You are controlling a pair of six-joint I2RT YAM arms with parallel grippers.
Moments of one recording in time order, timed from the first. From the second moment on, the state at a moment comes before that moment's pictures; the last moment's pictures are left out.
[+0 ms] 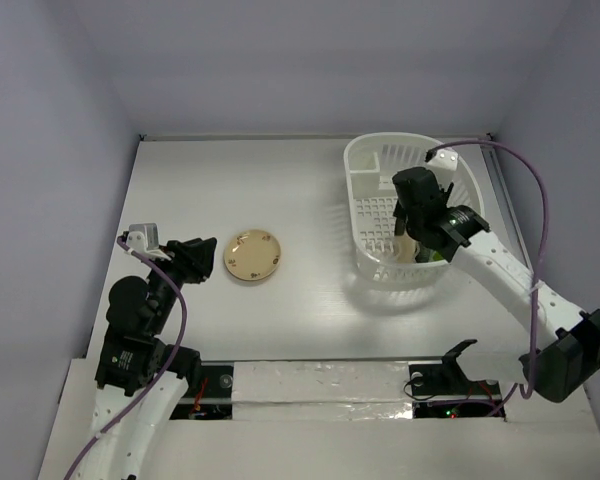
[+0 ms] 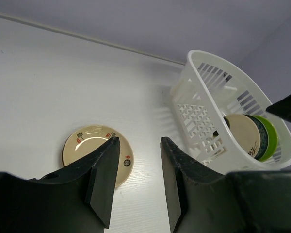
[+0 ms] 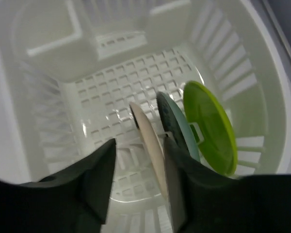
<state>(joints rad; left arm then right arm) -0.25 0.29 0.63 -0.36 0.03 -0.47 0.58 1.24 1.21 -0.62 0.73 0.56</state>
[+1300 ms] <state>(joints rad) -0.27 0.24 0.63 -0.36 0.03 -0.47 0.54 1.57 1.37 -1.01 0.81 0.38</state>
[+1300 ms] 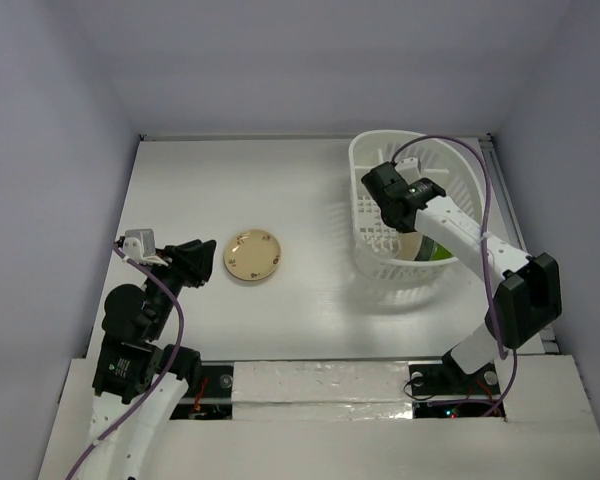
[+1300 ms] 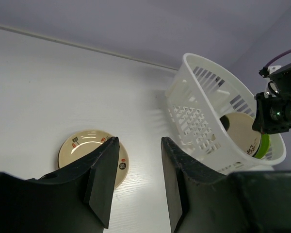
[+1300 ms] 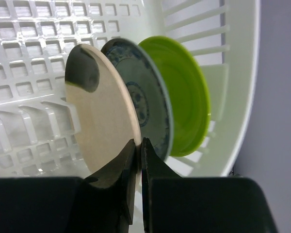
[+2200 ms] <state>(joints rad) -0.27 0.24 0.63 -0.36 0.03 -0.47 0.73 1.35 1.62 -0.90 0.89 0.38</state>
